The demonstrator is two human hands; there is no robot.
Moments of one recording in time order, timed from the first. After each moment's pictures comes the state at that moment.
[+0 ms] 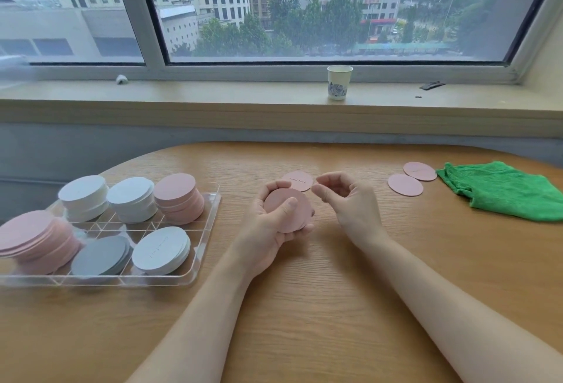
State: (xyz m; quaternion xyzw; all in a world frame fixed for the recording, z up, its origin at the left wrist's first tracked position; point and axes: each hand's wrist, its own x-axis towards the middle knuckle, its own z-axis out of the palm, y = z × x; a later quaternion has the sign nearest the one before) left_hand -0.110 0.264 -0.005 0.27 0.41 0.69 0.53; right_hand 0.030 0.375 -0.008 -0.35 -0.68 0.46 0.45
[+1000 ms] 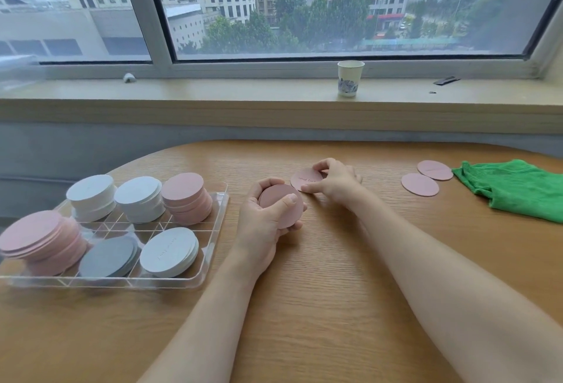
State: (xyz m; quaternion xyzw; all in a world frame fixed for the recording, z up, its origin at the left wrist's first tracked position) left_hand -0.123 0.269 -0.008 0.25 0.47 0.72 0.44; right_hand -0.033 0.451 -0.020 -0.52 -0.77 0.32 0.19
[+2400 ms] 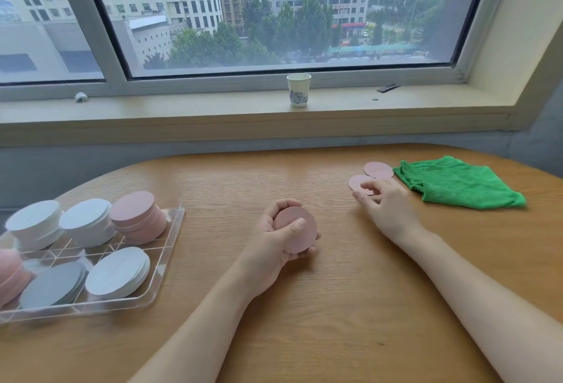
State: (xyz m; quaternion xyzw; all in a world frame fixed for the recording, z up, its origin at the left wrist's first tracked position) left_hand -0.051 0.281 -0.006 0.31 0.45 0.61 0.57; right_hand 0.153 0.444 -0.025 -0.51 -0.77 0.19 0.34
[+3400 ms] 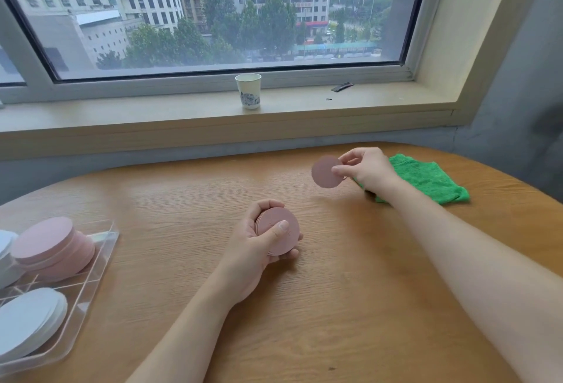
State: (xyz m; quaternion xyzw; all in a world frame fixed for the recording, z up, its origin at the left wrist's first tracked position) left_hand -0.010 0.324 -0.009 0.37 0.44 0.58 0.57; right_hand 0.195 0.524 0.026 -0.55 -0.69 0.33 0.32
